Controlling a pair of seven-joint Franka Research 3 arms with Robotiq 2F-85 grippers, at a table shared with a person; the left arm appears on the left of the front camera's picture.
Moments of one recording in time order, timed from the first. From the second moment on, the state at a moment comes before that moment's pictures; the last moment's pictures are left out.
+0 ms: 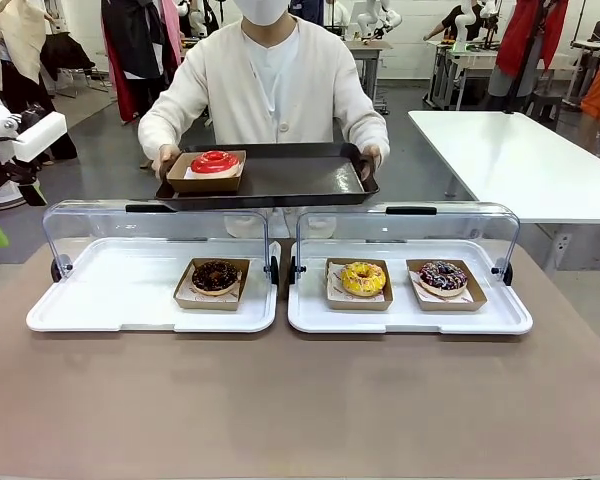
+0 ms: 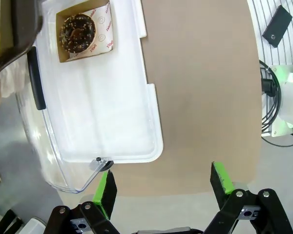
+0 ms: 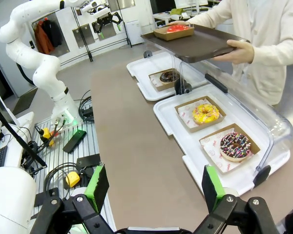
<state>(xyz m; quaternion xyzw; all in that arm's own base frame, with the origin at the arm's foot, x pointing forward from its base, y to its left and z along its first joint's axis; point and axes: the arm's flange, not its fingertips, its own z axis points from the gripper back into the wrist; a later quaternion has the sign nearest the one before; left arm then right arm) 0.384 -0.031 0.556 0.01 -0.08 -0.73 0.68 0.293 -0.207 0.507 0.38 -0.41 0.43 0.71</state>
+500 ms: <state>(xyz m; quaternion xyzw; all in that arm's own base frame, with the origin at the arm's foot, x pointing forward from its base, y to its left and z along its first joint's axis) 0.384 -0.031 0.556 0.01 -0.08 -0.73 0.68 0.293 -0.207 0.507 0.38 -0.41 0.43 0.71</state>
